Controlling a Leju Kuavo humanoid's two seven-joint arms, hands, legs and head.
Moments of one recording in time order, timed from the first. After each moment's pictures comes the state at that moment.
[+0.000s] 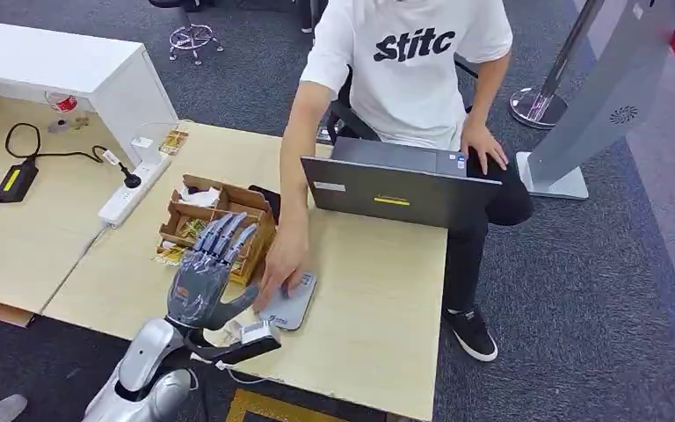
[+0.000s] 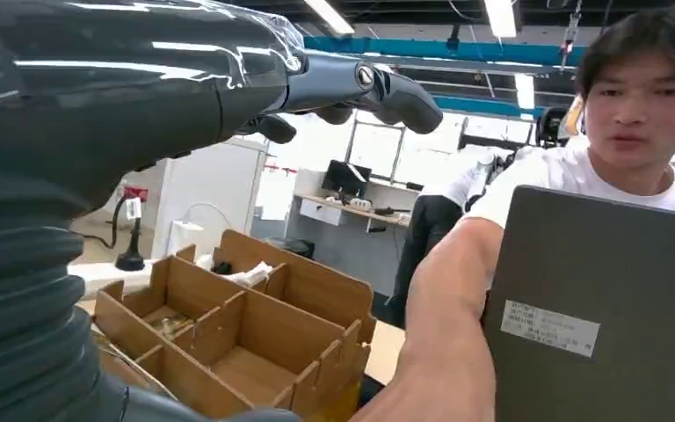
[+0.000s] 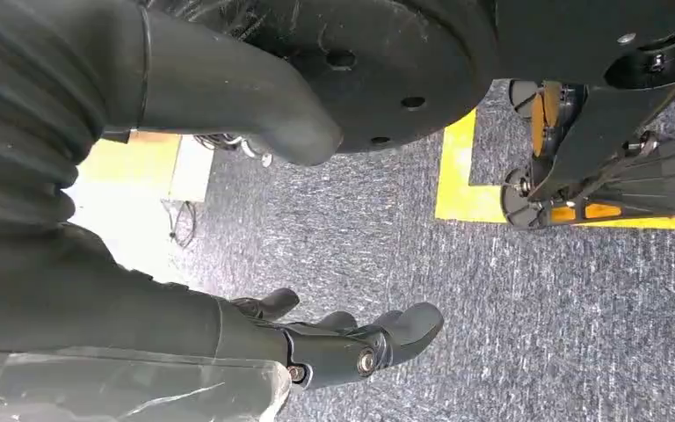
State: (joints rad) left arm -0.09 0.17 -0.30 -1.46 -1.03 0.37 -0.23; right arm -0.01 0.12 -0.22 -0.18 0.12 -0.14 0.07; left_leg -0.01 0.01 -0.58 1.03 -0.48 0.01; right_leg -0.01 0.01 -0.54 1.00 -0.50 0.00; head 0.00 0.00
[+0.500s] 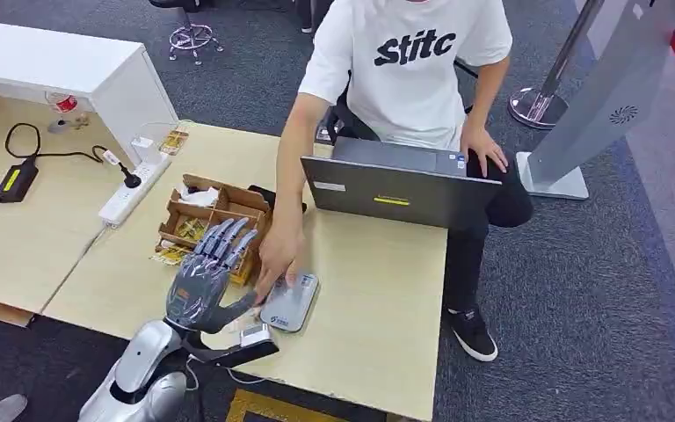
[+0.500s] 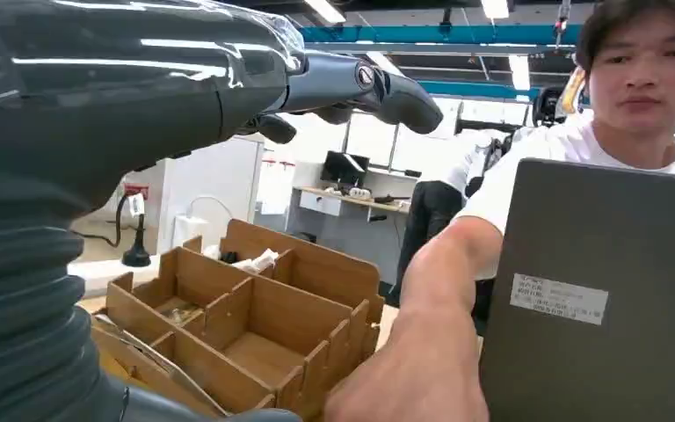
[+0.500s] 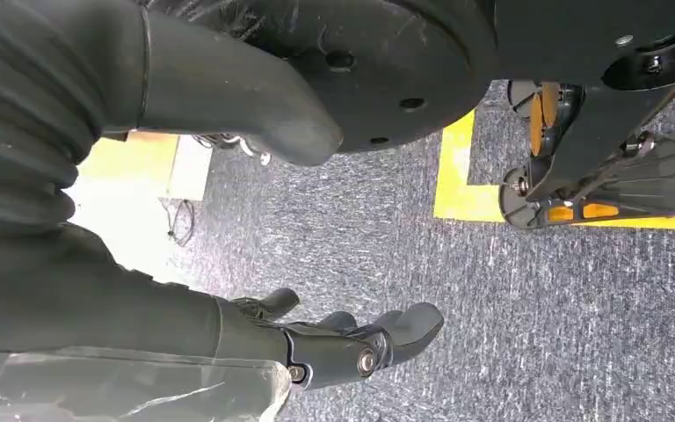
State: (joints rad) left arm -0.08 0.20 -0.30 -1.47 -1.04 0.34 -0.21; right arm -0.01 0.12 -0.23 -0.18 0.13 -0.13 0.07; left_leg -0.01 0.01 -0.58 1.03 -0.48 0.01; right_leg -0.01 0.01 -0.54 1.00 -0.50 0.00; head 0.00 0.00
